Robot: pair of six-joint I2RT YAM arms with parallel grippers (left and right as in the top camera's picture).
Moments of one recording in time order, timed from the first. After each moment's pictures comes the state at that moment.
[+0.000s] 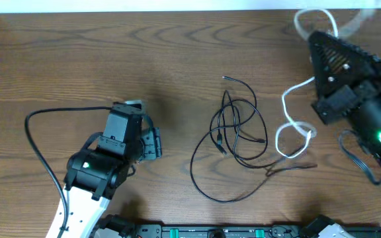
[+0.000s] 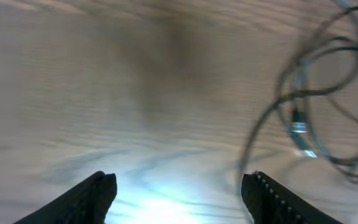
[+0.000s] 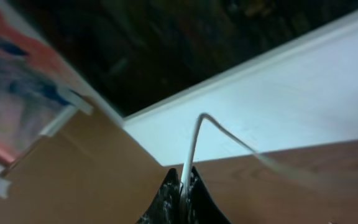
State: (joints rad) left arm -0.35 0.98 0.95 -0.98 -0.05 -0.38; right arm 0.66 1.13 1.94 -0.80 0.17 0.66
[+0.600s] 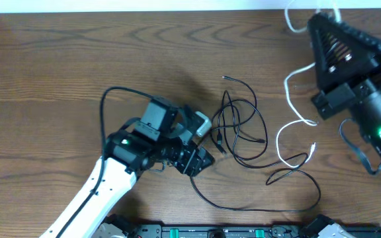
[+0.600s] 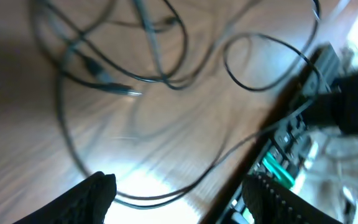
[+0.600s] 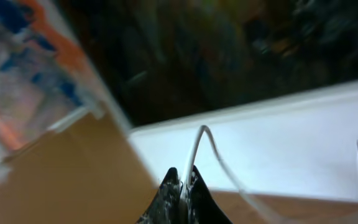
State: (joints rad) left arm -0.54 1.20 0.95 -0.84 0.58 0.02; right arm 0.65 1.14 1.93 -0.63 0.17 0.44
